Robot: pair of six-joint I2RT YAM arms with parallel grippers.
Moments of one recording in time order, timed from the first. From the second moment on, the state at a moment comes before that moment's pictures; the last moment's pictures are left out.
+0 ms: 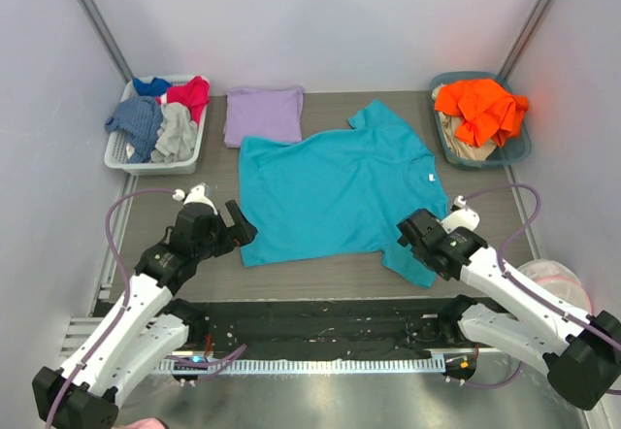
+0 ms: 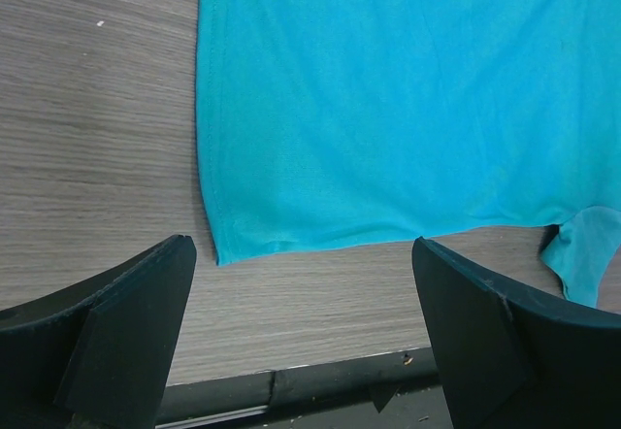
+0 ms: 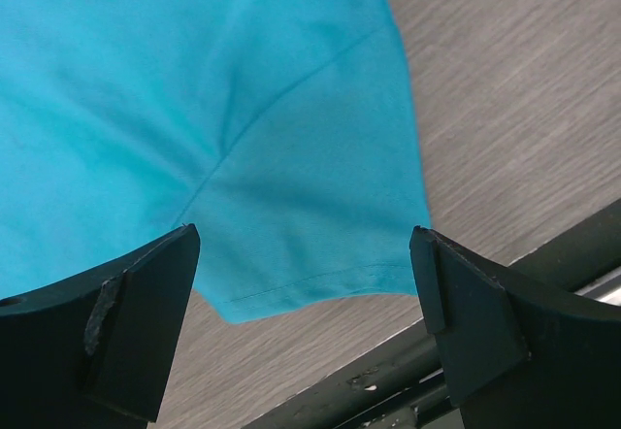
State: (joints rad) left arm -0.43 0.69 0.59 -0.60 -0.09 -0.73; right arm 0.64 0.90 0.64 -0.96 0.60 1.27
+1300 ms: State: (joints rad) left arm -0.43 1.20 0.85 -0.38 -0.12 -0.62; right arm 0.71 1.35 1.05 -0.68 0.70 0.82
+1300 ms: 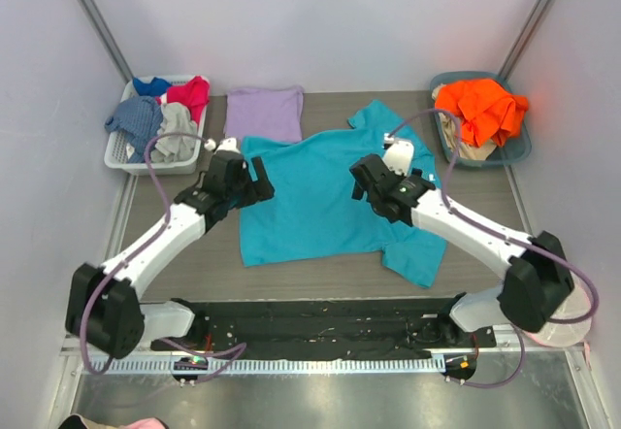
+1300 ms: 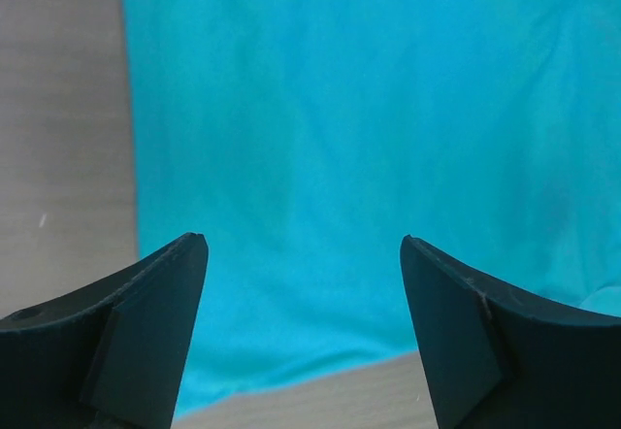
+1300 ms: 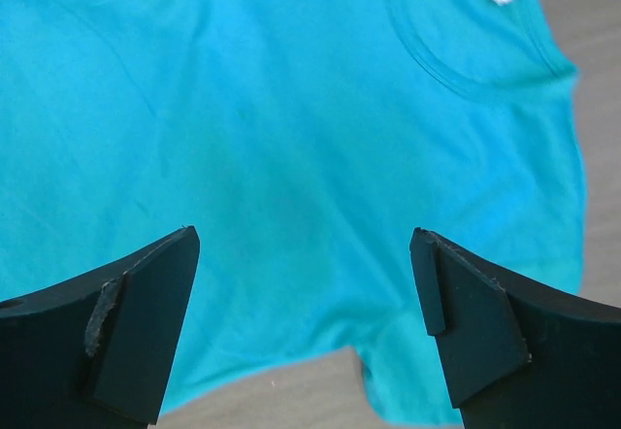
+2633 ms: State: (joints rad) left arm -0.46 1.99 1.32 -0.26 -0.22 -0.44; right arm 0.43 2.01 1.33 -0.25 0.26 0.36
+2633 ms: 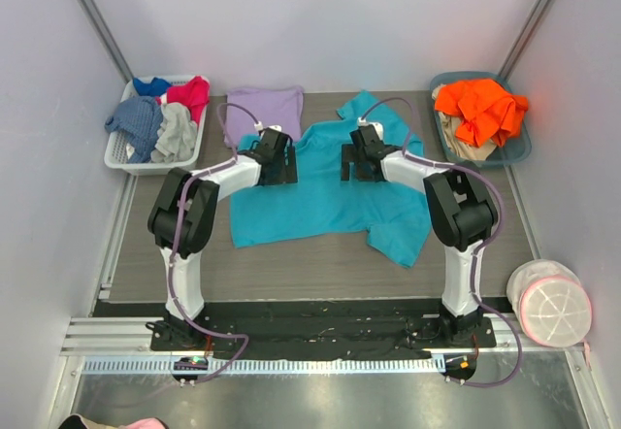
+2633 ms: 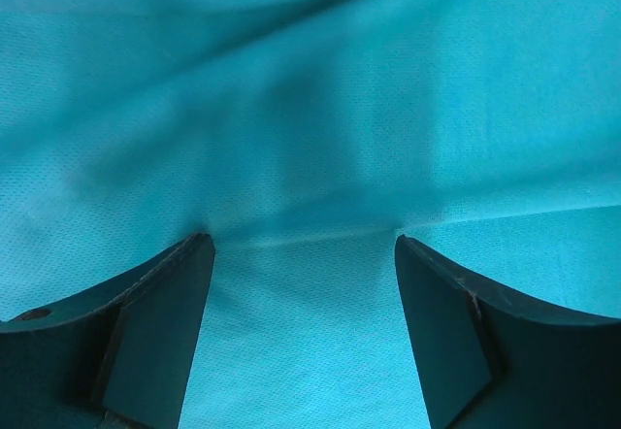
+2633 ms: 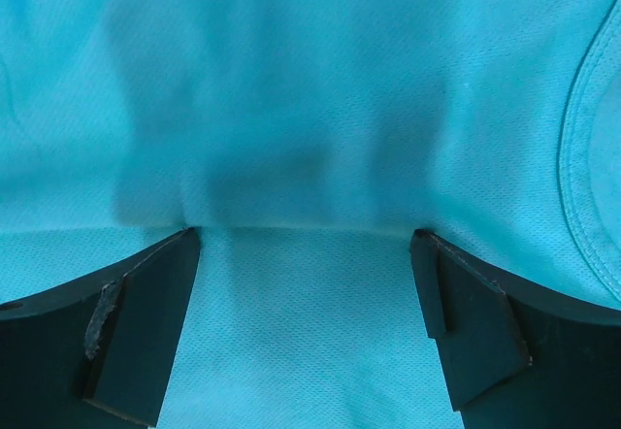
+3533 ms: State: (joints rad) left arm -0.47 1.23 0.75 -0.33 -0.18 -0.56; right arm 0.47 1.06 0.73 -0.65 0.46 0.81
